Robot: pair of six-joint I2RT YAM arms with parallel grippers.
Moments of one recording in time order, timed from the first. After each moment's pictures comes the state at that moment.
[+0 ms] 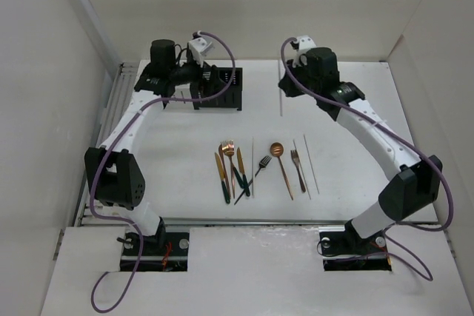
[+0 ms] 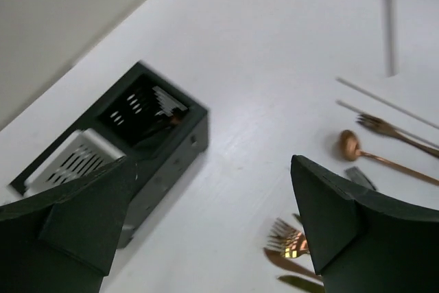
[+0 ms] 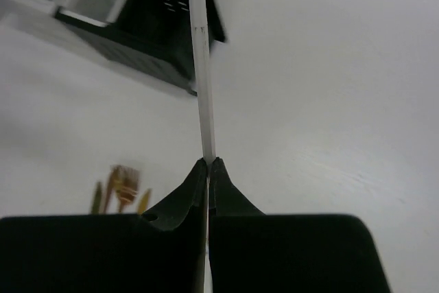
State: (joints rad) left arm -0.18 1.64 1.48 -0.25 0.72 0.24; right arm 0.41 1.54 1.49 -0.43 -0.02 0.15
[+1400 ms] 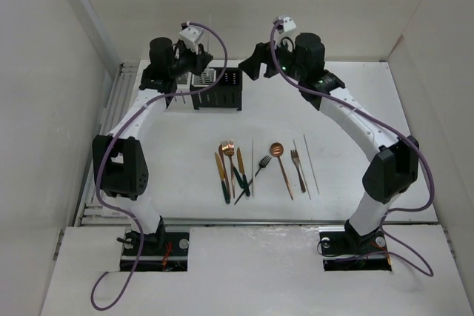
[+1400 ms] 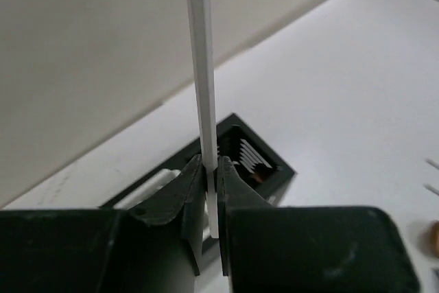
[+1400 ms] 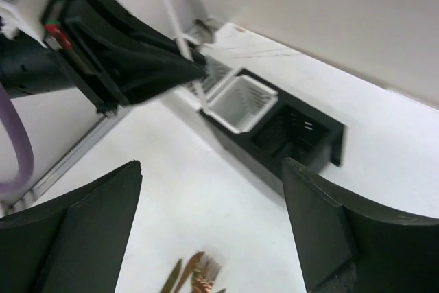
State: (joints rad) left arm -0.19 1.71 1.46 0.10 0.56 0.09; right arm 0.50 1.74 1.67 -0.02 -0.35 0.26
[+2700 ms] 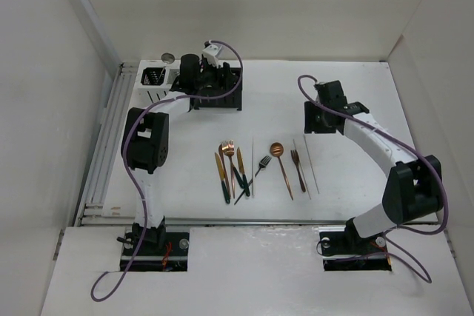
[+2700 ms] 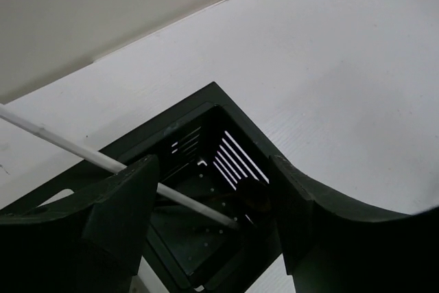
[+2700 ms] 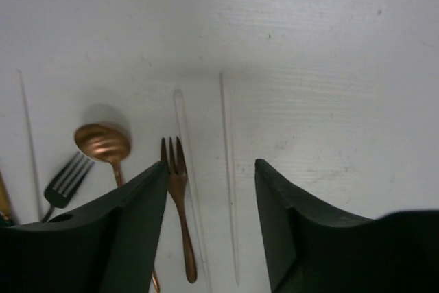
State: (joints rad) left arm -0.25 2.09 1.50 0.37 0.52 -0.07; right arm 0.29 1.50 1.17 -0.59 0.09 0.24
